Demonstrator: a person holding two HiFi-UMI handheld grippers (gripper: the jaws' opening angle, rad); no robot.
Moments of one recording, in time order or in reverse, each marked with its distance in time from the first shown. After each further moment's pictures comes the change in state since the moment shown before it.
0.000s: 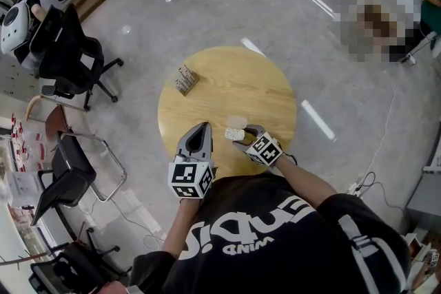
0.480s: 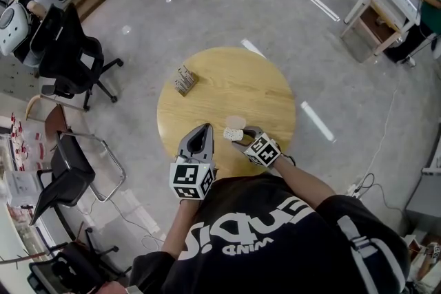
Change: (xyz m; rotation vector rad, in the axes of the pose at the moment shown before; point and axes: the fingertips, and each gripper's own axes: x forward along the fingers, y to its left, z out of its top) left arm 0.001 -0.007 -0.002 0.023 0.008 -0.014; right arm 0.001 0.002 0.000 0.001 0.016 0.003
